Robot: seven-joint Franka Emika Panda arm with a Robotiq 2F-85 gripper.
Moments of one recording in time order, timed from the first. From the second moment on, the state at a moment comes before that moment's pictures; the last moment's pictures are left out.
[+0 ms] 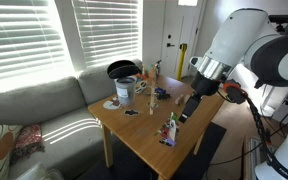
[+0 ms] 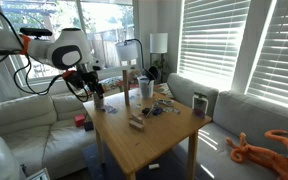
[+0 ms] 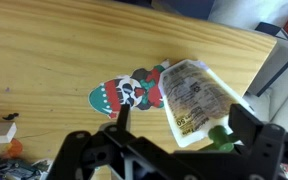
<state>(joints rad) 0.19 -0.54 0.22 -2.54 0.24 2.30 0.23</state>
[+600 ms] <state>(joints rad) 0.19 -0.54 0.19 -2.50 0.14 2.14 0.08</state>
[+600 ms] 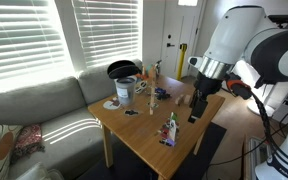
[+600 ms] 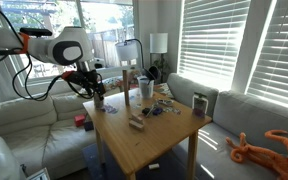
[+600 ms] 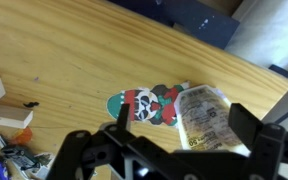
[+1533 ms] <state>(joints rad) 0.15 -0.20 0.07 -2.13 -0.18 1.85 -0.44</state>
